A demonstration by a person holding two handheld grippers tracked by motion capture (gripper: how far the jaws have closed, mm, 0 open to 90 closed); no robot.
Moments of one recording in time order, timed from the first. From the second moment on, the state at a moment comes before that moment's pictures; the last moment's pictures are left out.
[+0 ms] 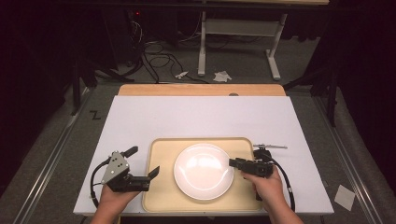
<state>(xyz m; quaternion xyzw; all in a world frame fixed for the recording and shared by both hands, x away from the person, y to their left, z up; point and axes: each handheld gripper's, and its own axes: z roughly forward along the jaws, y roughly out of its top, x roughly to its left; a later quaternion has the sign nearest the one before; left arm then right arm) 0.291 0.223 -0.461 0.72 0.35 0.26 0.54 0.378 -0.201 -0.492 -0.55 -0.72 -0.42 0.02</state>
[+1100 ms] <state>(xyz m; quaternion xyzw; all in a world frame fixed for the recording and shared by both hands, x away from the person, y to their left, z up) 0.295 0.215 -0.466 0.73 0.36 0.25 0.52 0.336 -0.291 -0.445 -0.46 -0.72 -0.46 -0.23</state>
